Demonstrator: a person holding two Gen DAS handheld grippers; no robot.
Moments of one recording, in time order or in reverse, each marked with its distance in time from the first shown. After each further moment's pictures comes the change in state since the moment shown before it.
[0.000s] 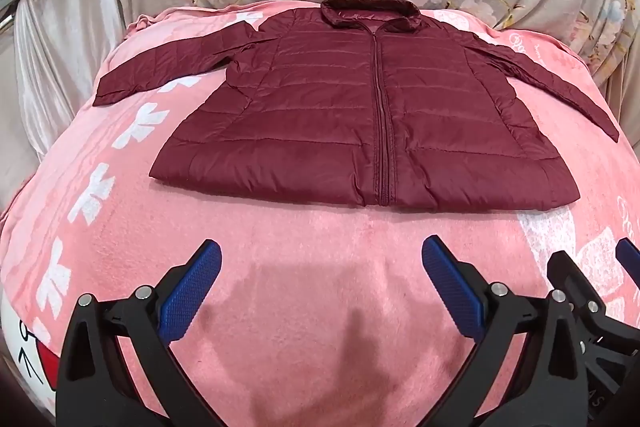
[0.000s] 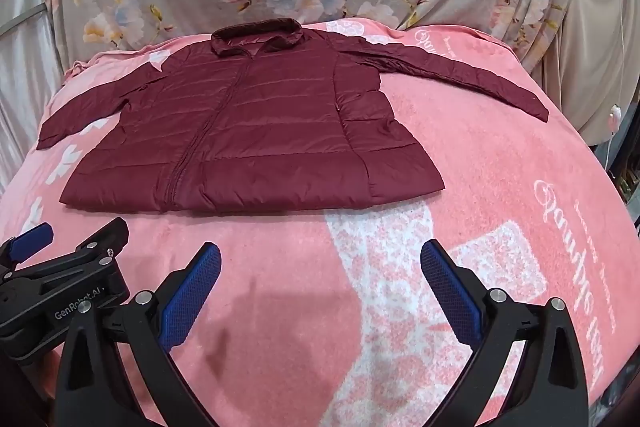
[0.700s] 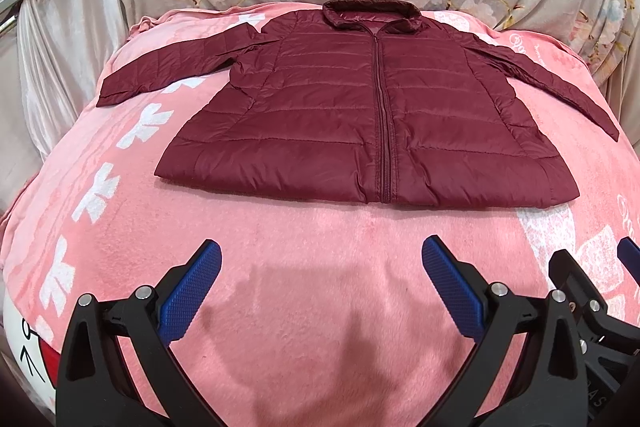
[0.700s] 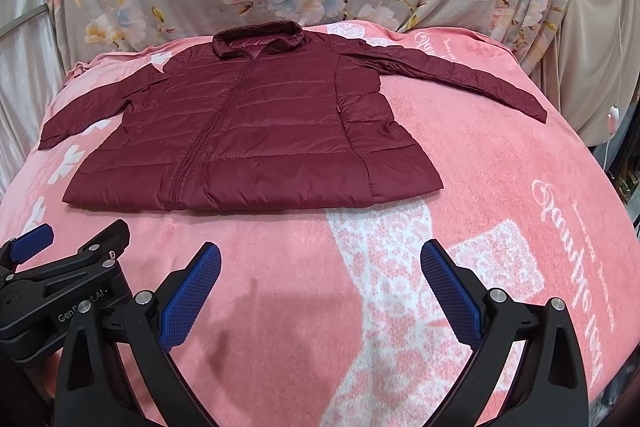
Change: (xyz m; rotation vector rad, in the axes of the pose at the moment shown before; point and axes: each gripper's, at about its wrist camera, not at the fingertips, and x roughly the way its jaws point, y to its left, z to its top) left arm -0.006 0.001 0.000 -0.005 -0.009 -0.009; right arm -0.006 0.000 -0.001 0.000 -0.003 -0.002
